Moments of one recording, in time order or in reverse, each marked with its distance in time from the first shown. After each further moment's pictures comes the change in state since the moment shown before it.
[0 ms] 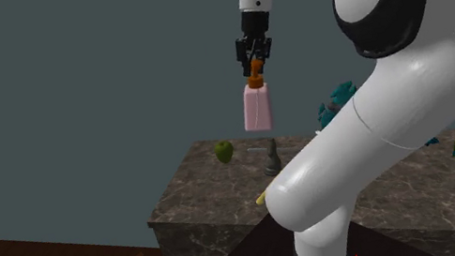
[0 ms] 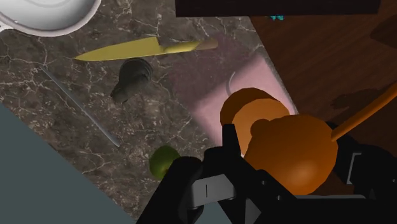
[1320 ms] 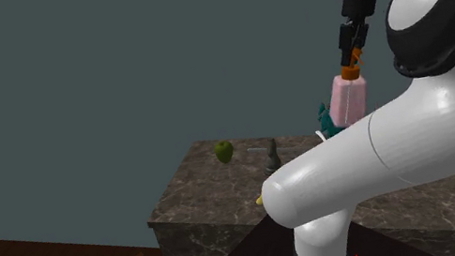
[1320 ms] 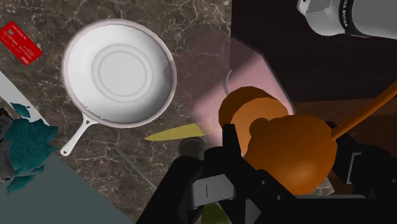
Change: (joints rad) arm -0.143 -0.201 -0.294 0.067 -0.286 -0.213 -0.404
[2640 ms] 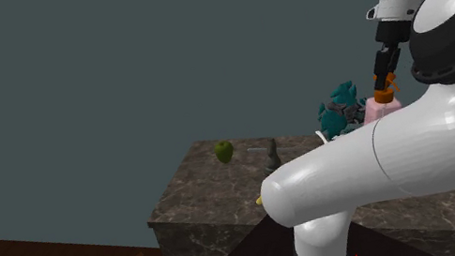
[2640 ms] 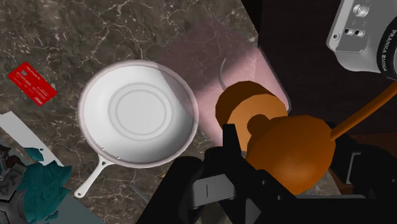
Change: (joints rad) arm -0.034 -0.065 -0.181 -0.106 -0.155 0.106 -0.139
